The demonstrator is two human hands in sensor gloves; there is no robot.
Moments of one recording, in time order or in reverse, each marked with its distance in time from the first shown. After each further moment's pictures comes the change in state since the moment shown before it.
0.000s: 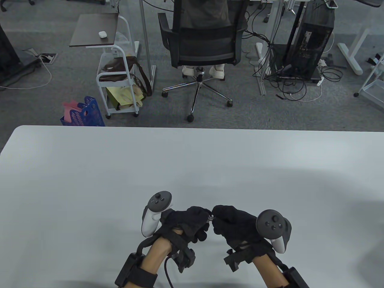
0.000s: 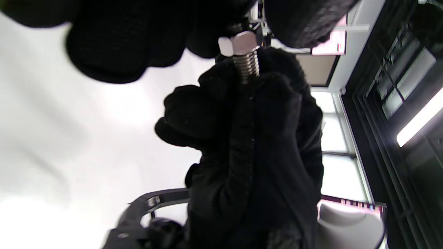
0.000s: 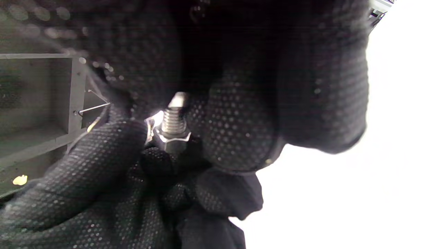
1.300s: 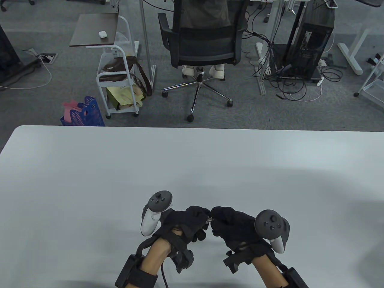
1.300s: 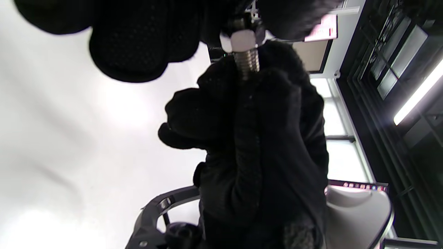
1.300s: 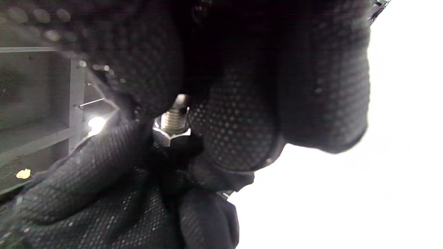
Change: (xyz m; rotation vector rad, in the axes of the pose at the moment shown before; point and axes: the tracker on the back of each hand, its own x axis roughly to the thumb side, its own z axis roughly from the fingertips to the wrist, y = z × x) left_hand 0.001 0.005 0.002 -0.005 -0.034 -0.075; right_hand 0.001 0.003 0.000 0.038 -0.008 0.002
